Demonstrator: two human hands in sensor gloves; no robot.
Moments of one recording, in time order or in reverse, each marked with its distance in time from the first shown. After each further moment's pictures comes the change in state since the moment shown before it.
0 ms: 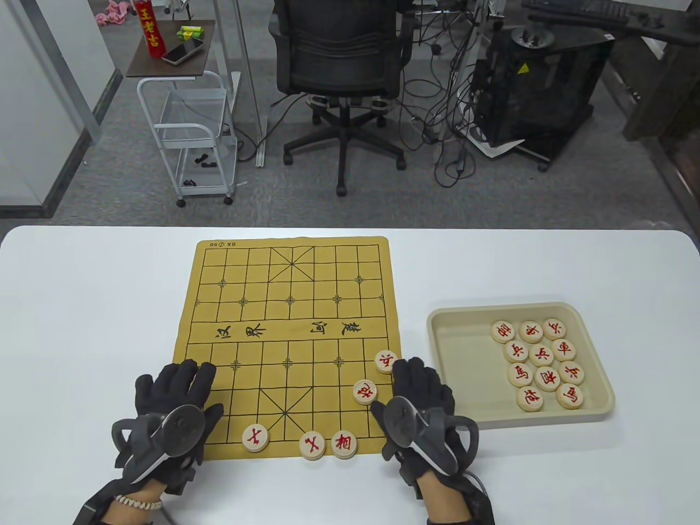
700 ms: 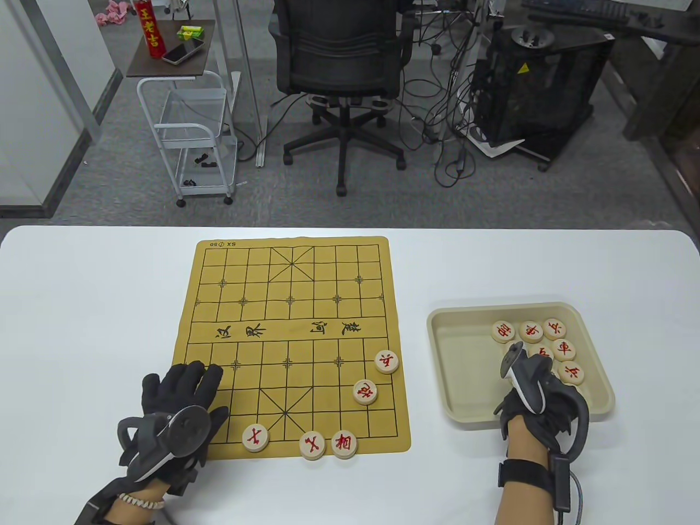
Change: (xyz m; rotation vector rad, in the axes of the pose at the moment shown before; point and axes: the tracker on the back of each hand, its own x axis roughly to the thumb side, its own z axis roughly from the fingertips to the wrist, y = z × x) left_hand 0.005 -0.002 -0.001 -0.026 -0.029 -0.013; right_hand -0.153 0.009 -0.075 0.303 0.586 0.421
